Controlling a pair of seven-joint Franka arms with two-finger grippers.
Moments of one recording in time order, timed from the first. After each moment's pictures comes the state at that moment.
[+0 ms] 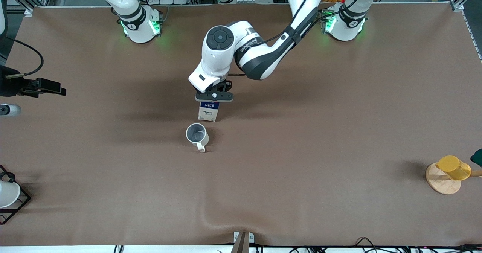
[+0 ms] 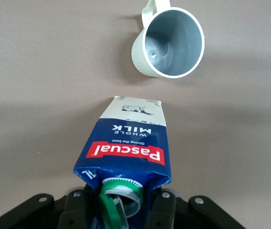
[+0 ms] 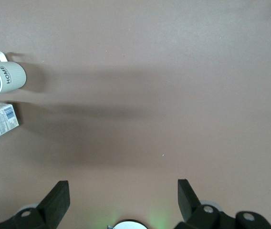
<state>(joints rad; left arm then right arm) -0.77 0.74 -0.24 -1.25 0.00 2.14 -0.98 0.01 0.14 -0.15 -1.55 0.09 1.47 -0.17</state>
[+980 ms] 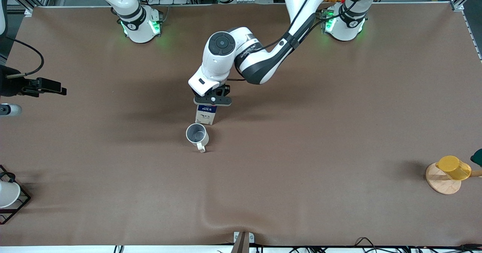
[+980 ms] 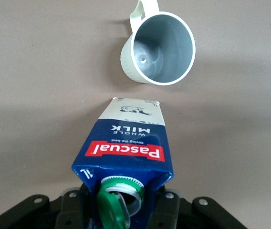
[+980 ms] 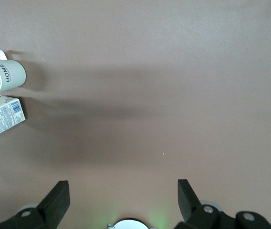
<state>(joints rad) -0.76 0.76 -0.24 -1.25 -0.01 2.21 -0.95 0.01 0.14 -0.15 -1.55 0.09 1.46 -0.17</state>
